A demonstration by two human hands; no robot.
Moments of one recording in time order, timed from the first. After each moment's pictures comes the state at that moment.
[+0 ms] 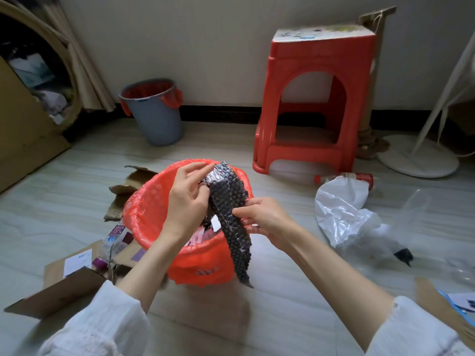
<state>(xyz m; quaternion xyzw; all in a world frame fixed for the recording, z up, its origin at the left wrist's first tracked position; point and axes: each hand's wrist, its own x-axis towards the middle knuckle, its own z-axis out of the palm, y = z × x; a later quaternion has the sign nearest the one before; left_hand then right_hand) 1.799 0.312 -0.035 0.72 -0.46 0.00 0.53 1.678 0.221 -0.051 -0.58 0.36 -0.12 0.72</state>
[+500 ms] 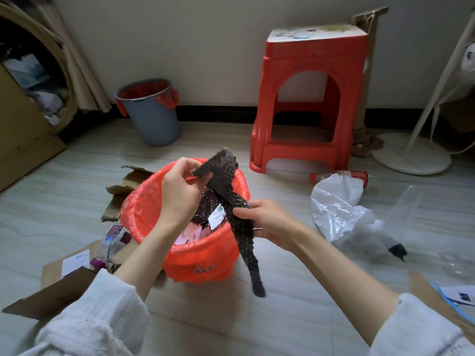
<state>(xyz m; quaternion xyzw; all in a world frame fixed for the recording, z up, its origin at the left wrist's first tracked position) 1.802 0.304 -0.022 0.71 -0.41 -0.03 0.58 1.661 0.218 -0.054 -0.59 0.30 -0.08 0.74</state>
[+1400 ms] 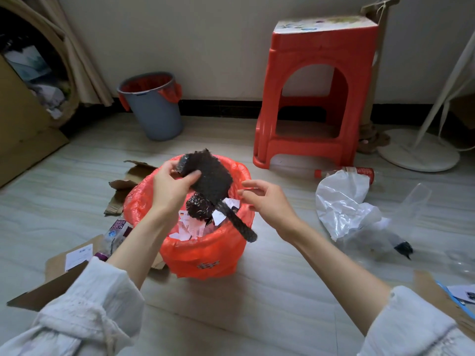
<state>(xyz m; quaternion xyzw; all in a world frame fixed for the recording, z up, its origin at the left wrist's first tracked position) 1.832 0.306 -0.033 0.71 -0.22 -0.18 0.65 1.678 0.215 -0.059 -0.67 0.34 -0.24 0.62</state>
